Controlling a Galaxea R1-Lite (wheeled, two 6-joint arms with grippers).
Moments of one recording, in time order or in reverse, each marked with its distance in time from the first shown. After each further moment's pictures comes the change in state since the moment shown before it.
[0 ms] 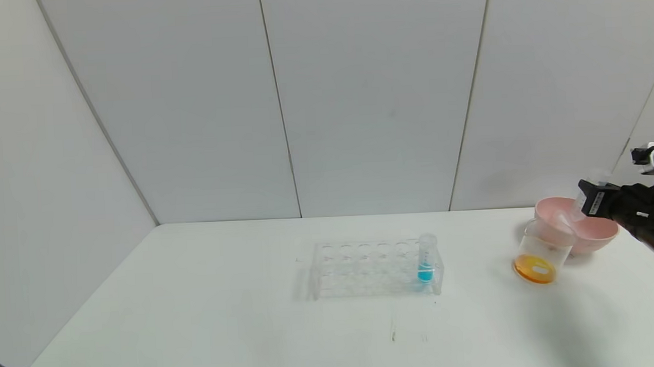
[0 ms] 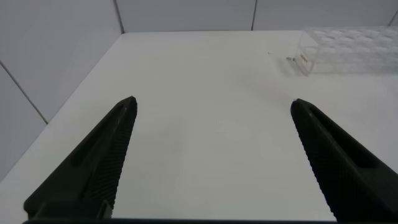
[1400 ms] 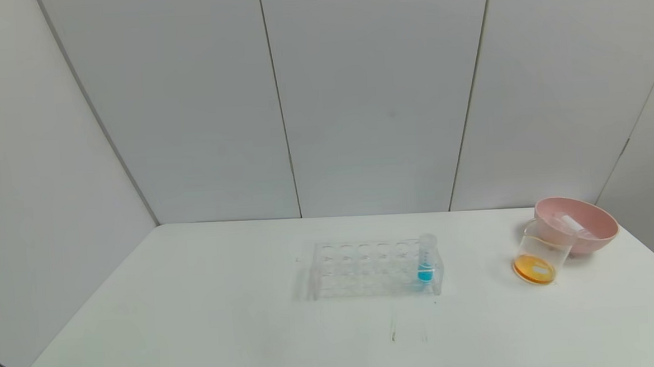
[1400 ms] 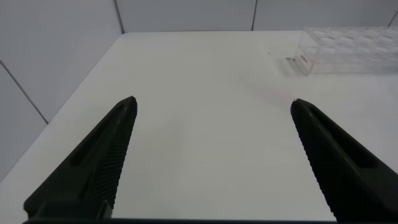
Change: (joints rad) left arm 0.000 0.000 0.000 0.000 0.000 0.000; right arm 0.008 -0.981 -0.030 0.723 0.007 -0.047
